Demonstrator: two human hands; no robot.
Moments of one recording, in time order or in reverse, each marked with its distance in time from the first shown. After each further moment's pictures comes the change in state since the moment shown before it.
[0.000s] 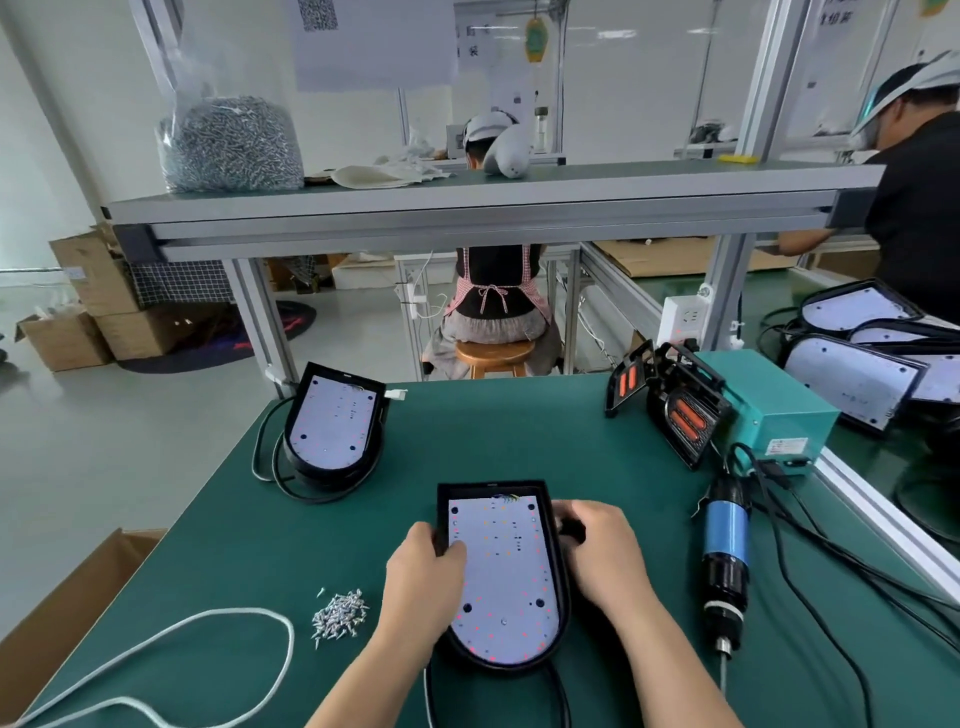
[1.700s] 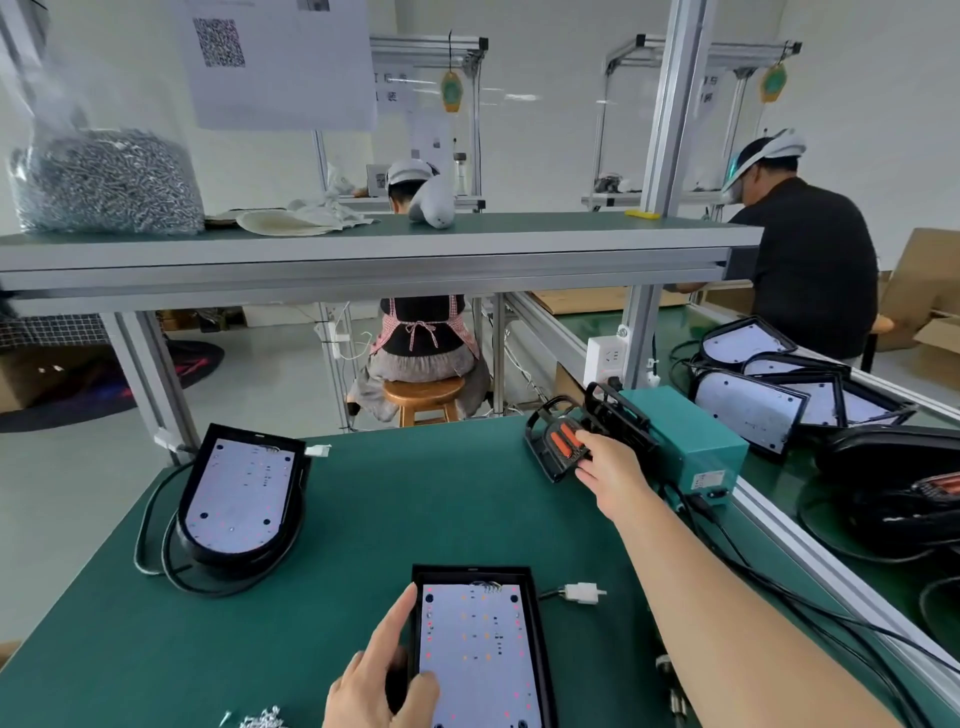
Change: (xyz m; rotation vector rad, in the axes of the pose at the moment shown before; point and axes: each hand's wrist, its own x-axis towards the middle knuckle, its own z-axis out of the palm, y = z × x) left_hand -0.026 -0.020 0.010 -0.156 -0.081 0.359; right_hand 0.150 0.022 -0.091 0.874 0.276 0.476
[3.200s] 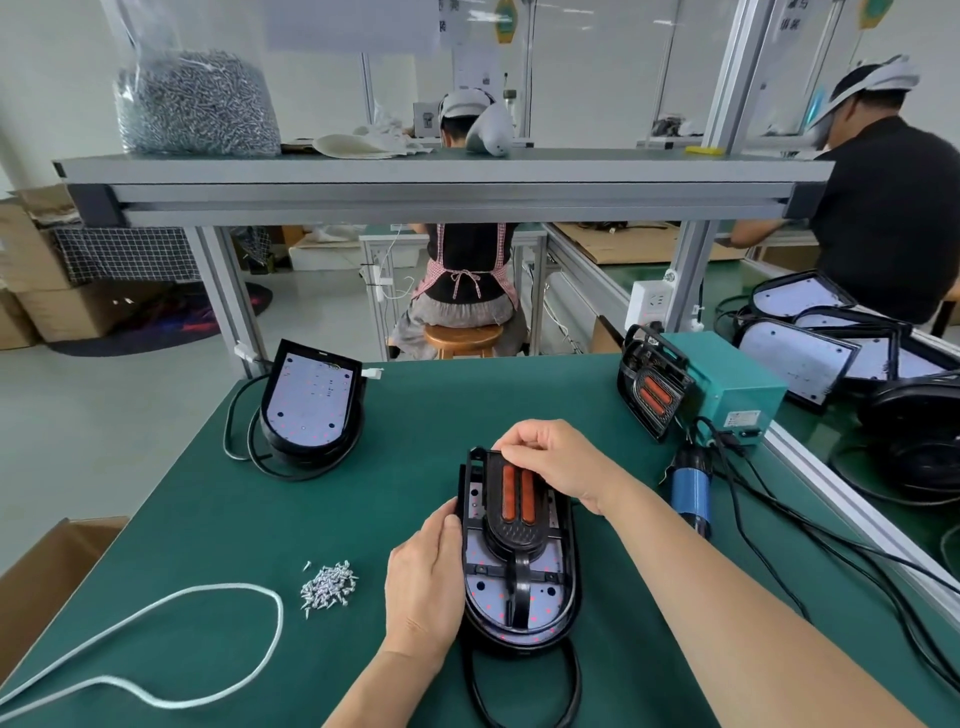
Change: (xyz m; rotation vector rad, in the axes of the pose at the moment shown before) left_hand -0.003 0.004 0.003 -0.022 0.063 -0.138; right_hand -0.134 0.042 0.032 -0.771 -0.687 -0.386
